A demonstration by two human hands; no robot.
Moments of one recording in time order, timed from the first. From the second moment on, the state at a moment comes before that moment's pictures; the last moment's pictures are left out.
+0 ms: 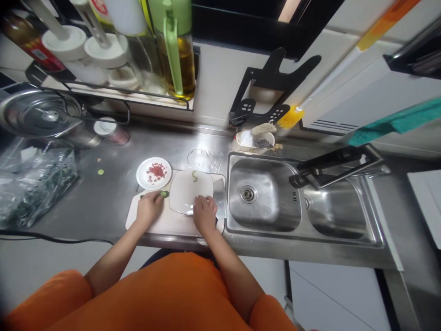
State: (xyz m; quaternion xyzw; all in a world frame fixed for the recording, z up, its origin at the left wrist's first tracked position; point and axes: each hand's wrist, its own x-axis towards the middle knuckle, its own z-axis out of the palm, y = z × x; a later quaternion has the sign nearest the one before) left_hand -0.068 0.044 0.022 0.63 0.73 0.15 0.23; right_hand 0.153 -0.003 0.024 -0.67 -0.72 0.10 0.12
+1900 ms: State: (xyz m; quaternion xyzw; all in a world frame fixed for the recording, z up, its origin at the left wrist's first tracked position) left_hand -0.001 0.041 0.049 0.14 0.53 0.20 0.81; right_hand 0.159 0.025 0.066 -0.65 -0.54 0.43 0.31
